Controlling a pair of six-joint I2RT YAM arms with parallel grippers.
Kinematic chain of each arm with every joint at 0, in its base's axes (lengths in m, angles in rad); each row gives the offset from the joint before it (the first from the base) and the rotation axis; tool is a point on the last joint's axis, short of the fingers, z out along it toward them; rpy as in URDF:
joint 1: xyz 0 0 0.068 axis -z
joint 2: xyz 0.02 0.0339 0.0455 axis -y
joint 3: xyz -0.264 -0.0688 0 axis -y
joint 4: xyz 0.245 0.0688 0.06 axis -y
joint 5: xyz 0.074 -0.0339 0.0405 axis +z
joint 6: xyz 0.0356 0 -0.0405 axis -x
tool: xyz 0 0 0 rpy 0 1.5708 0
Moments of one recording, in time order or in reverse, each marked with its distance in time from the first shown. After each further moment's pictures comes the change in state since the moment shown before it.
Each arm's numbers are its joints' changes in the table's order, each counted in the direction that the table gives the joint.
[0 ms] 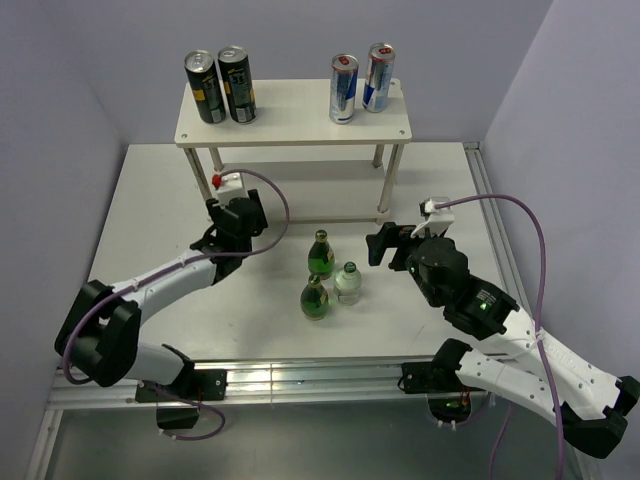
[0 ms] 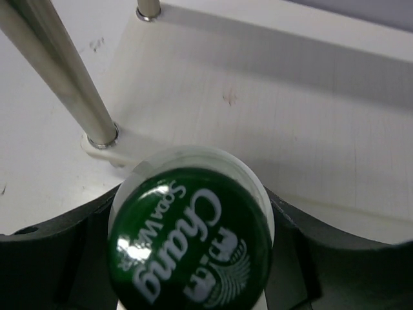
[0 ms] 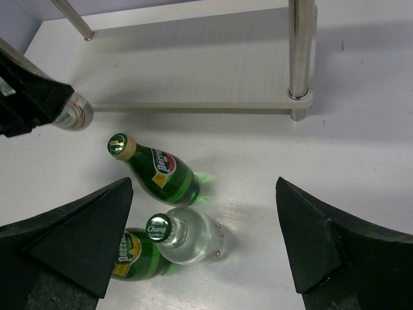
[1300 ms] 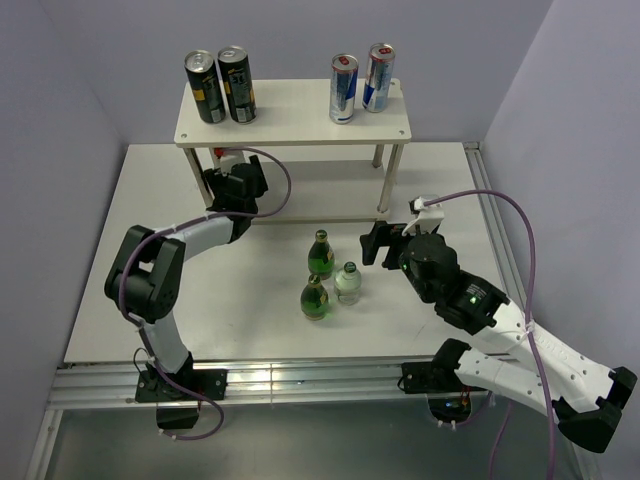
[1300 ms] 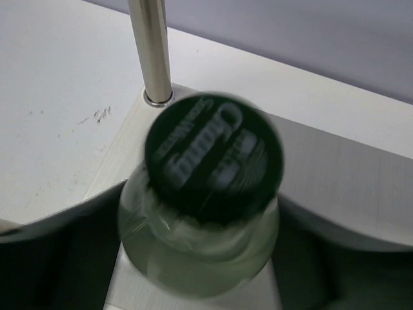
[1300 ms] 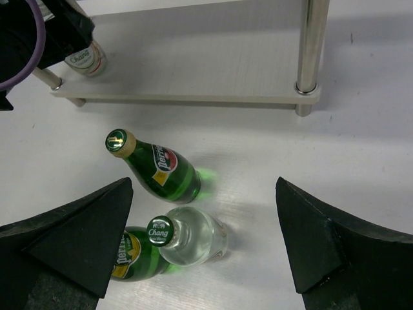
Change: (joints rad) left arm -0.175 -0.414 0.302 0.217 0.005 -0.094; right arm 0.000 -0.060 -0.001 0.027 0.019 0.000
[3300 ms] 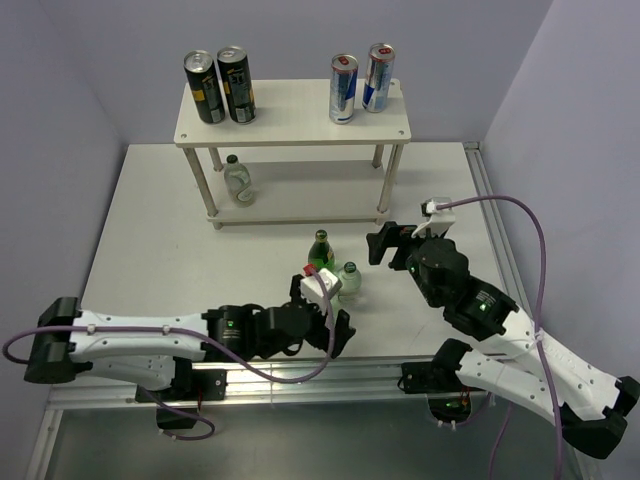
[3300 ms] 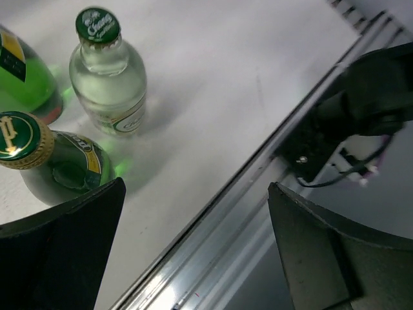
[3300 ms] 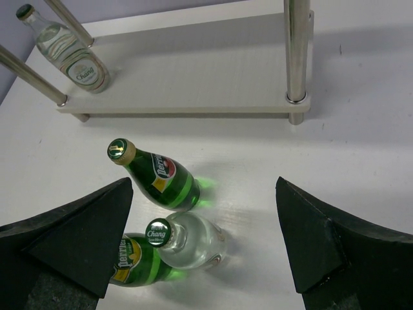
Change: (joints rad) left arm 1.058 0.676 -0.272 -0.507 -0.230 0.192; right arm 0.000 0.063 -0.013 0.000 -0.032 0.000
